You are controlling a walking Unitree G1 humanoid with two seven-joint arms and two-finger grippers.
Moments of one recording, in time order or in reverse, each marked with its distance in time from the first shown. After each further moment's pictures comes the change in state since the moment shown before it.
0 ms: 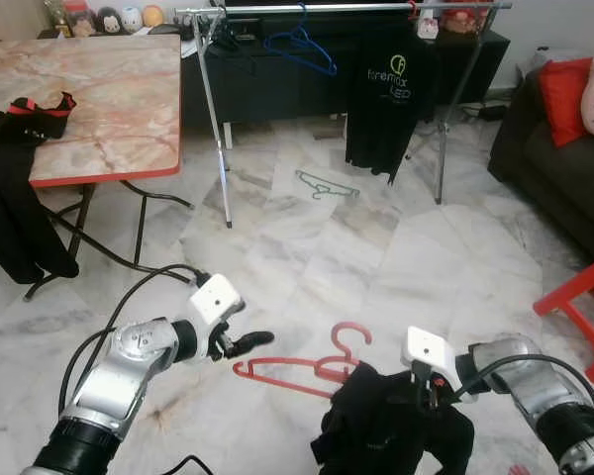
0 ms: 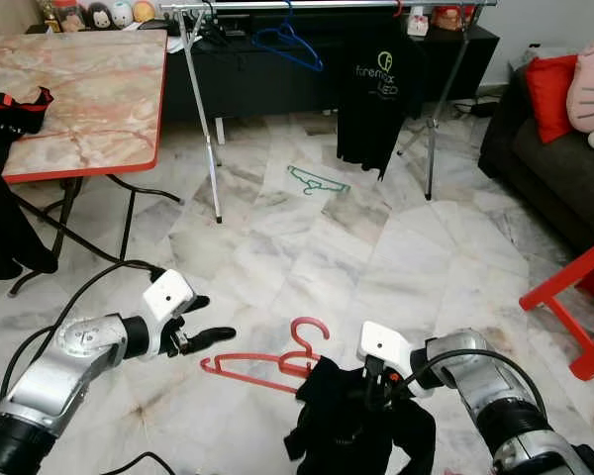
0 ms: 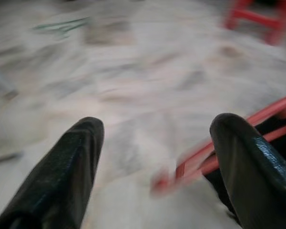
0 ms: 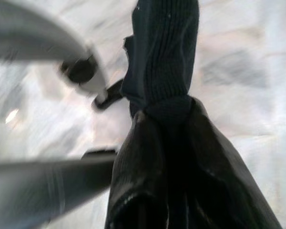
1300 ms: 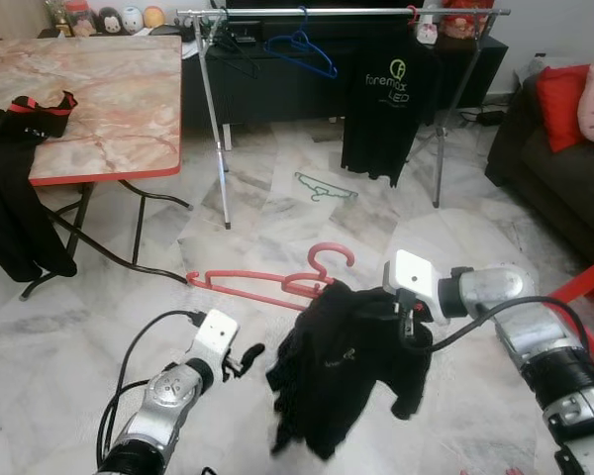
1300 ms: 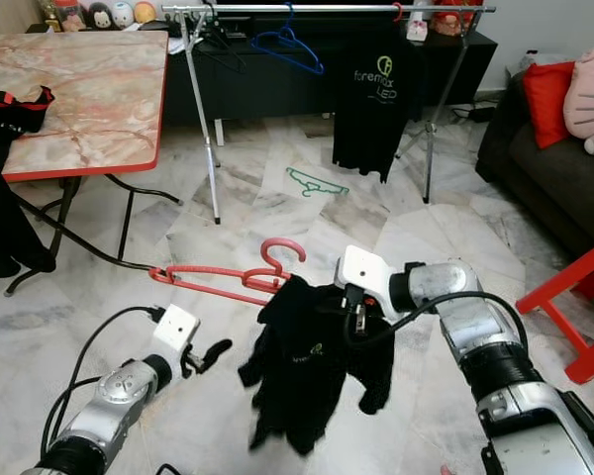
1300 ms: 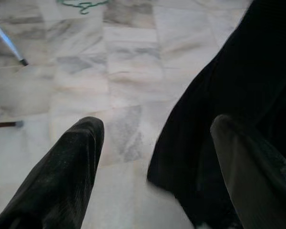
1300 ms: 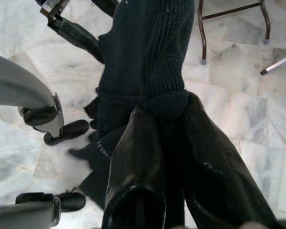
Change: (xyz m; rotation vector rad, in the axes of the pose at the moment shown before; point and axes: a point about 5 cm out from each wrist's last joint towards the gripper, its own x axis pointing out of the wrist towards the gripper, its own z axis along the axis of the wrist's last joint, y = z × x) left arm 0.030 -0.036 -0.062 -0.069 0.030 0.092; right arm -0.028 -0.024 0.105 -0.325 -0.205 -0.015
